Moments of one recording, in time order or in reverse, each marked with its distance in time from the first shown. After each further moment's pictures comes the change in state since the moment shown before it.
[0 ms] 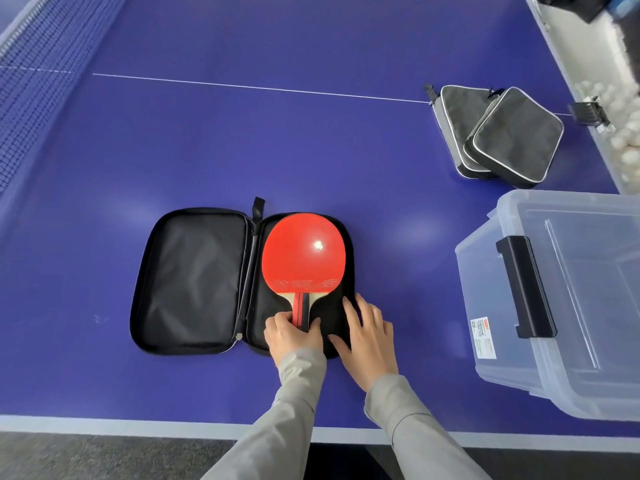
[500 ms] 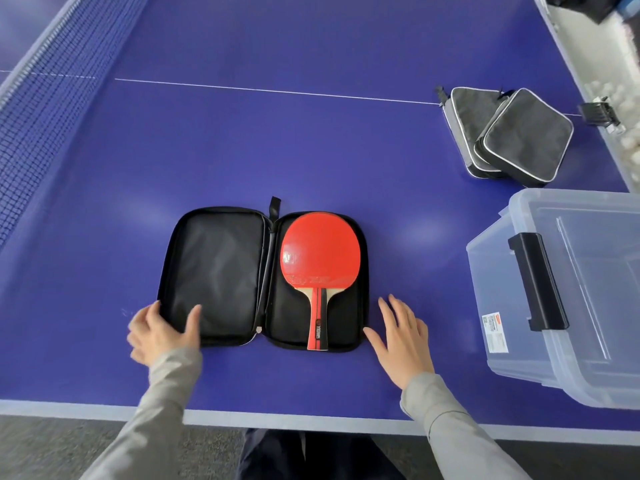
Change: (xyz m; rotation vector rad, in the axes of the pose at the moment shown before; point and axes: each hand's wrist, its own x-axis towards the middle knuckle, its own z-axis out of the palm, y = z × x) left_hand 0.105 -0.070 -0.158 0.178 0.327 0.034; right_hand -0.012 0.030 -0.003 -0.056 -0.013 0.070
